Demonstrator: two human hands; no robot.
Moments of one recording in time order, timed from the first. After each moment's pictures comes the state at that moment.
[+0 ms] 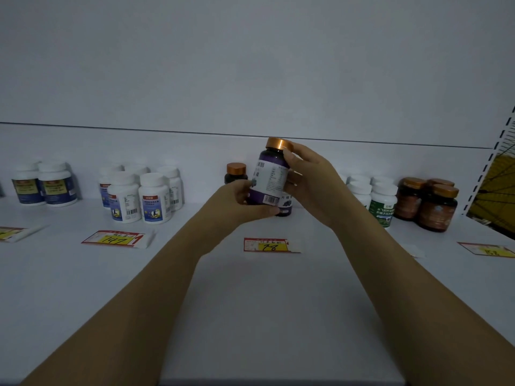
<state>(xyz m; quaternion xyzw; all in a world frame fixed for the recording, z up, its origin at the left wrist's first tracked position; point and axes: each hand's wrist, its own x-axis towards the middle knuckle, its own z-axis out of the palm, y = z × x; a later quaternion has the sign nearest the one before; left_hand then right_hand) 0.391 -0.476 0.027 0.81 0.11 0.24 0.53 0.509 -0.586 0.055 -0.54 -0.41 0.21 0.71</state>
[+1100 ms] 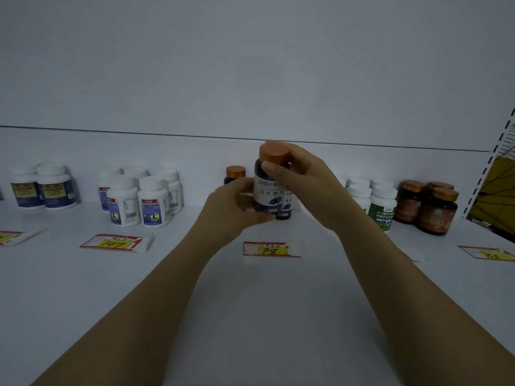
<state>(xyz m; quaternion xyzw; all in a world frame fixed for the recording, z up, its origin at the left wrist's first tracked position) 0.393 -0.473 0.024 0.85 0.10 0.32 0.41 0.492 -0.592 0.065 -0.62 -0.50 0.09 0.60</state>
